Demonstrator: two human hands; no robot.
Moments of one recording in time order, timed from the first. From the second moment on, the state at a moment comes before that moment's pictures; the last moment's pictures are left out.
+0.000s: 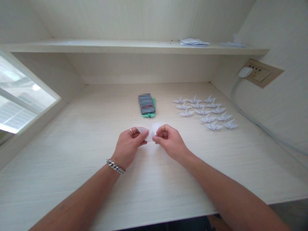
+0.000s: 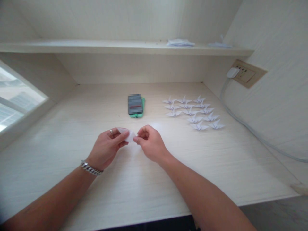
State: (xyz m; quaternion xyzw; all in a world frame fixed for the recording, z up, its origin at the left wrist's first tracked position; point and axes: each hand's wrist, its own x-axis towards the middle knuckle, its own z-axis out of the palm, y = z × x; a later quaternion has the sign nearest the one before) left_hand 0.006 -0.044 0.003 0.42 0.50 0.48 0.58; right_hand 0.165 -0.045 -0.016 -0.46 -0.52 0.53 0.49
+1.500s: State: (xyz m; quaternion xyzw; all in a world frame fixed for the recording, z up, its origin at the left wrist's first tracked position) left_hand 0.009 -0.047 0.010 0.51 0.50 0.42 0.56; right_hand 0.167 -0.046 -0.013 -0.48 -0.55 0.51 0.45
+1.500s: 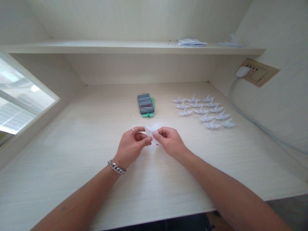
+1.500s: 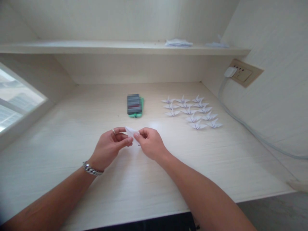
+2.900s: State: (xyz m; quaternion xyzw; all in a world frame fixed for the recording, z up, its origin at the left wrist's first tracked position) left_hand 0.004 -0.041 -0.001 0.54 0.53 0.43 0.49; right_hand 0.168 -0.047 -0.015 -0.48 -0.62 0.46 0.42
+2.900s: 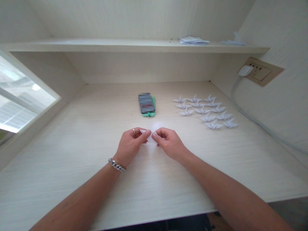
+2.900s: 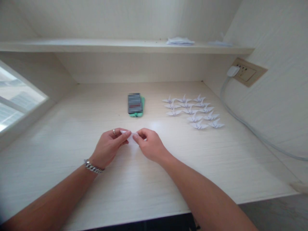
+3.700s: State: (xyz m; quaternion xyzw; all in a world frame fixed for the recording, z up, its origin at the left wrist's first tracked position) left_hand 0.008 -0.045 0.005 0.58 0.51 0.41 0.48; right_hand 0.168 -0.044 -0.022 -0.48 -0.58 0.49 0.43
